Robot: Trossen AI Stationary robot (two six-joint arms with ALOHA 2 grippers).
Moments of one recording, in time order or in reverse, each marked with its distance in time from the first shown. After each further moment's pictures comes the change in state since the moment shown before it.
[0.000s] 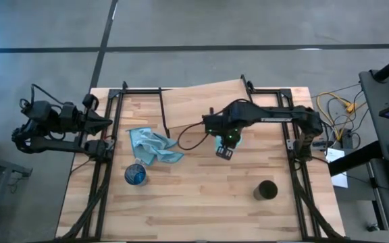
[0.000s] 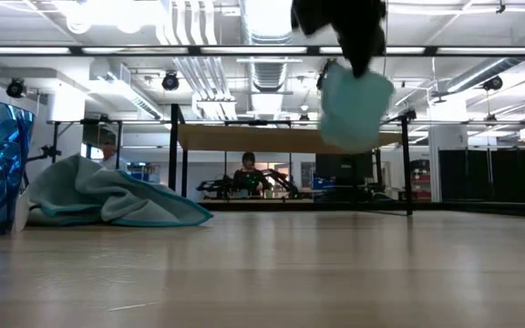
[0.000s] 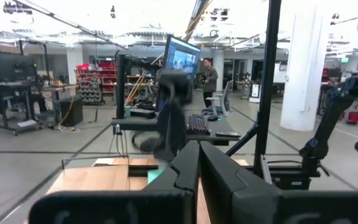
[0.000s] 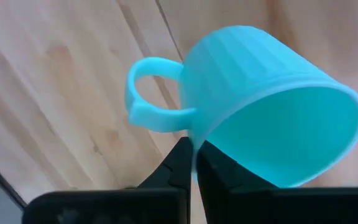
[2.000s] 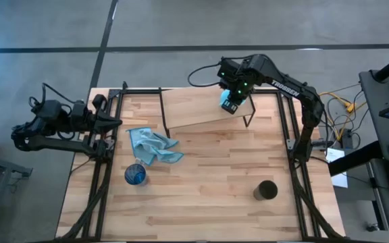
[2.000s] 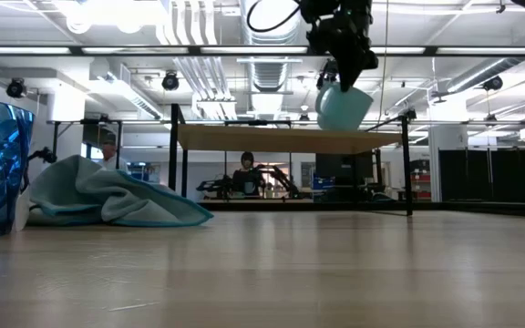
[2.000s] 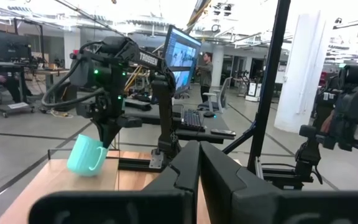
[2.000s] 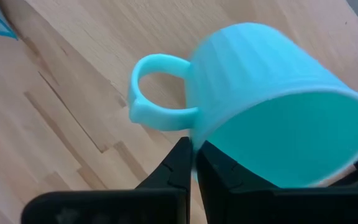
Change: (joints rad) left arm 0.000 0.115 0.000 0.082 0.000 -0.060; right arm -0.442 -0.008 0.146 -0.041 0.057 -0.288
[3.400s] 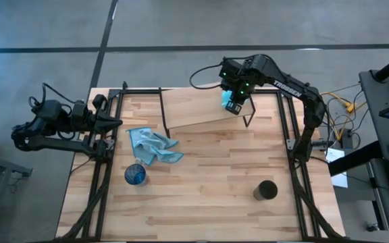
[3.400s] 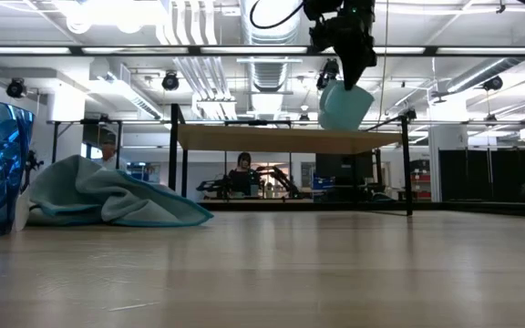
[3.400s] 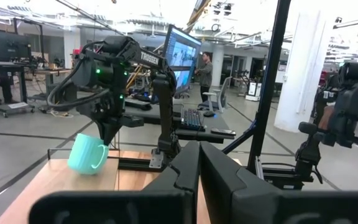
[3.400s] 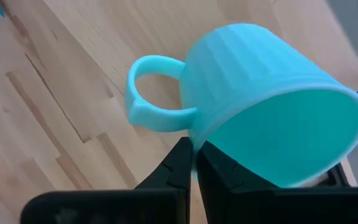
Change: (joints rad) left arm 0.000 0.002 0.000 0.001 0.000 0.000; right arm 0.000 -0.026 -0.009 -0.004 0.034 -0.112
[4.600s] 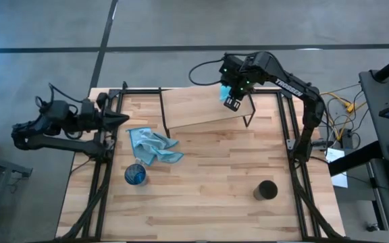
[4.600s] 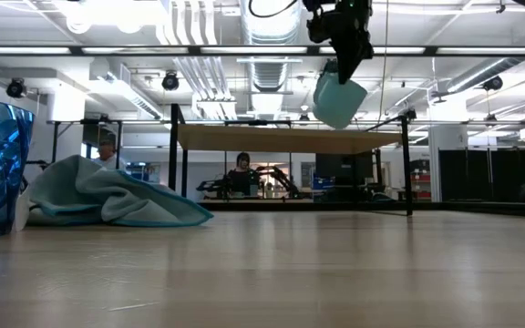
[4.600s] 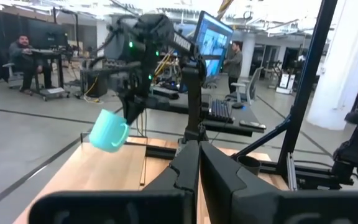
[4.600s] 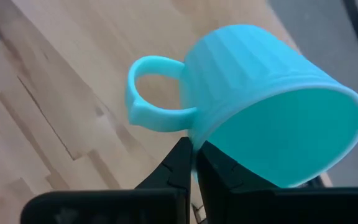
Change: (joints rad) left arm 0.000 0.051 -0.001 0.000 -0.128 -0.002; right arm 0.003 0.017 0.076 0.001 0.057 0.008
